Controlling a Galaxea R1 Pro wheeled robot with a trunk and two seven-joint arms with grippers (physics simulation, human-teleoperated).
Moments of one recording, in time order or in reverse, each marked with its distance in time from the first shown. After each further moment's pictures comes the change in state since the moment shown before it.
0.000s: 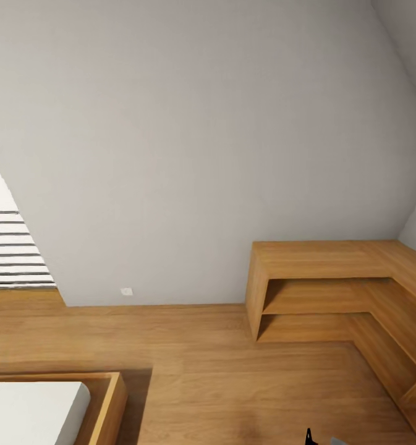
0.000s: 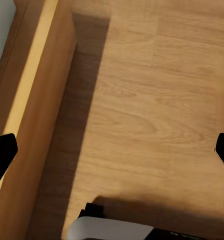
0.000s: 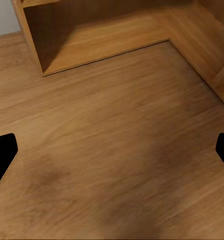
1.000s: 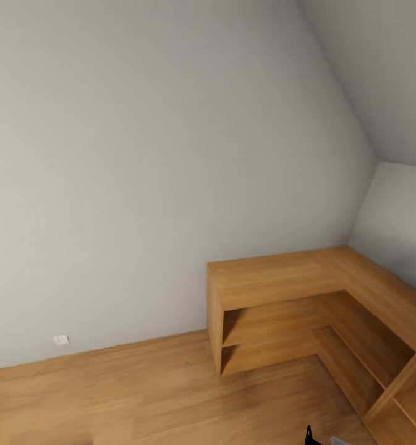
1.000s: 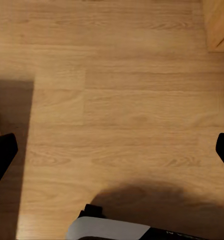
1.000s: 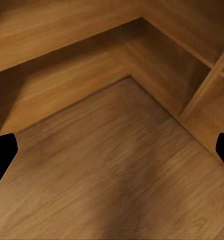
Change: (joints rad) left arm 0.000 -0.002 -0.001 0.001 -0.001 0.003 0.000; right arm 0.002 0.001 0.001 0.000 0.000 -0.041 0.002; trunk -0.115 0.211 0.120
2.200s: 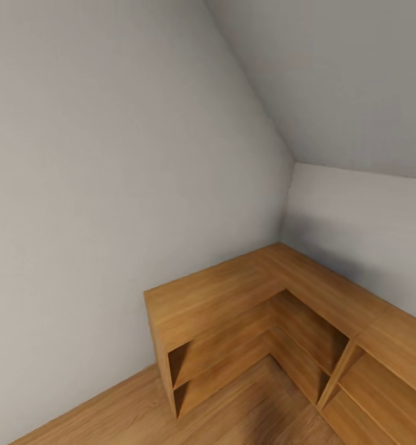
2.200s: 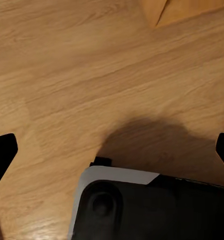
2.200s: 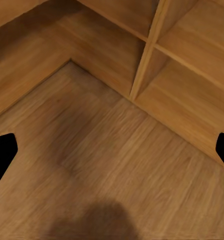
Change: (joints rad) left arm 0.000 0.045 -0.005 0.181 -0.006 -0.006 -0.008; right arm 0.030 0.005 -0.003 0.128 -0.004 -0.032 0.093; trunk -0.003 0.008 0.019
